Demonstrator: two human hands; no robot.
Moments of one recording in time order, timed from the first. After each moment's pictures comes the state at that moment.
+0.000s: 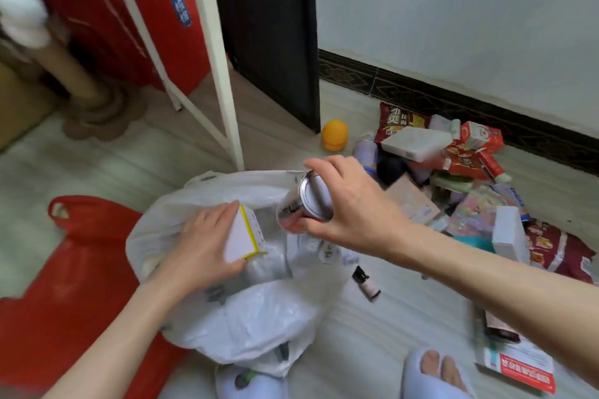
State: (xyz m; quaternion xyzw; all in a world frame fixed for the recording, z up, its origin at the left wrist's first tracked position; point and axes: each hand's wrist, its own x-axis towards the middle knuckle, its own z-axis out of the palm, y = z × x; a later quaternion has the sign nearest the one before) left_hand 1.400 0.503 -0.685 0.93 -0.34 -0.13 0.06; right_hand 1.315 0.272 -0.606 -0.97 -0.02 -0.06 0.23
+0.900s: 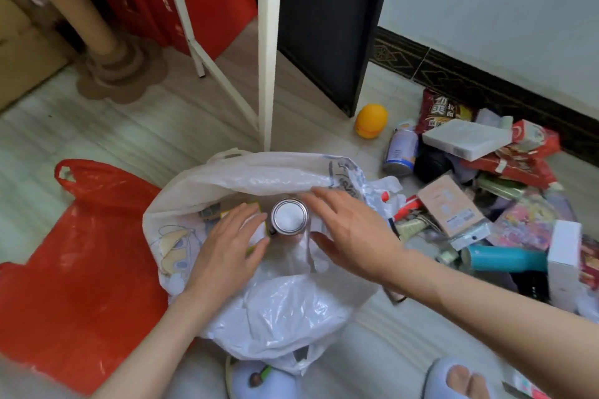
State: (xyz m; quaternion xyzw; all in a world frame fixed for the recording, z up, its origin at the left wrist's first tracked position) left_hand 1.387 0.526 -0.752 0.92 -0.31 -0.09 0.22; right_hand 1.335 0.310 -0.694 -0.98 -0.11 0.02 0.17
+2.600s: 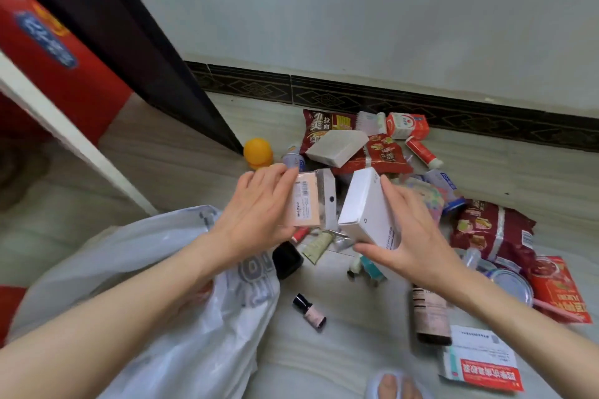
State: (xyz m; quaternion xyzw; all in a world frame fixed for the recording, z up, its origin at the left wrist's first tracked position) left_hand 1.395 0.270 -0.691 0.80 -0.59 0.05 0.08; right_hand 1.196 0.107 -0.683 -0.92 0.21 -0.05 0.31
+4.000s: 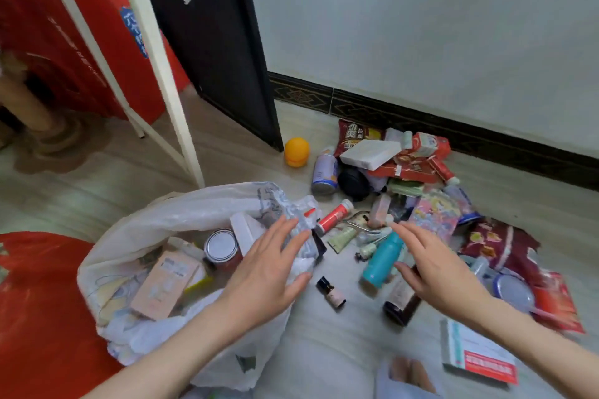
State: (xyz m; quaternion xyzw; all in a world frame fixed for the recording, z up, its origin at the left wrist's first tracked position) left_hand 1.316 0.397 -0.682 0.85 -0.49 -0.05 0.17; right_hand 1.165 0.156 -0.684 -0.99 0.12 0.01 0.09
